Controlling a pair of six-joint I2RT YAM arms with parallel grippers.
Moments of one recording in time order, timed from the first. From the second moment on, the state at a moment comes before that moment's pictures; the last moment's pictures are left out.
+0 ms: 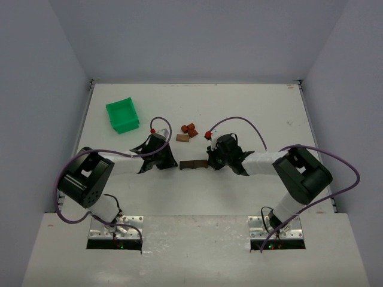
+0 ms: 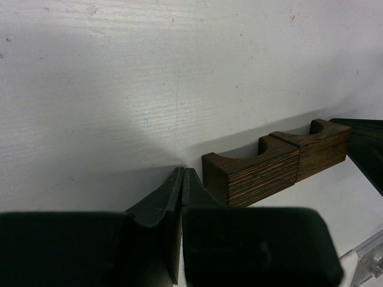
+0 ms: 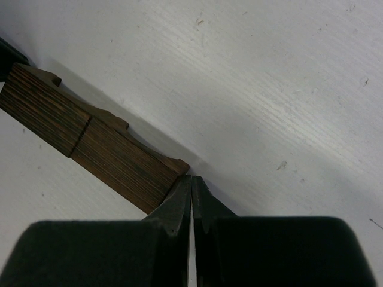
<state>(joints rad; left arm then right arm) -0.50 1.56 0.60 0.09 0.12 -0.70 0.64 1.65 0.60 0.28 -0.12 0.13</state>
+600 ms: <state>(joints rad) -0.51 1.24 0.68 -0.14 -0.14 -0.70 0.64 1.47 0.59 0.14 0.17 0.12</state>
